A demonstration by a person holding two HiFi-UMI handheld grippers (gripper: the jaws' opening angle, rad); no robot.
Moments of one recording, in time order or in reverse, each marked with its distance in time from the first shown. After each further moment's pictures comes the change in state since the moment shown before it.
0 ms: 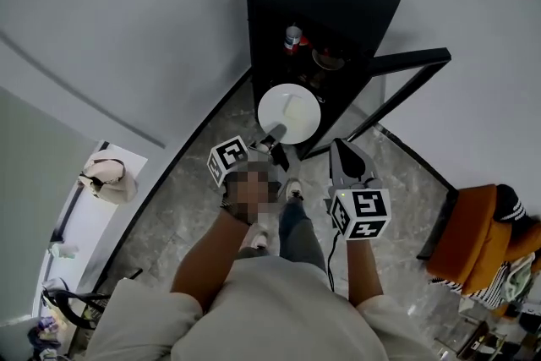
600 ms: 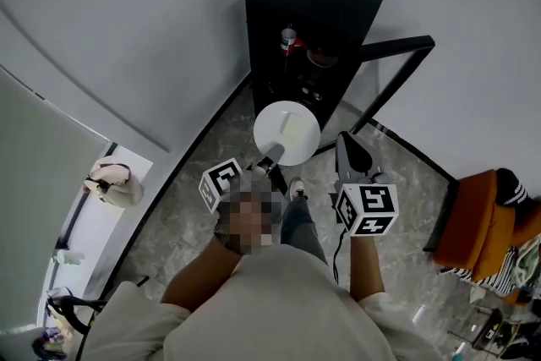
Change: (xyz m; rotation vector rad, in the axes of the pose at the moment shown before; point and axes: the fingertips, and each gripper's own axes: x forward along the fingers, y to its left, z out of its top) left arm -0.099 -0.045 -0.058 0.040 0.032 0.038; right arm -0.061 0.021 0.025 0.008 -0.088 -0.073
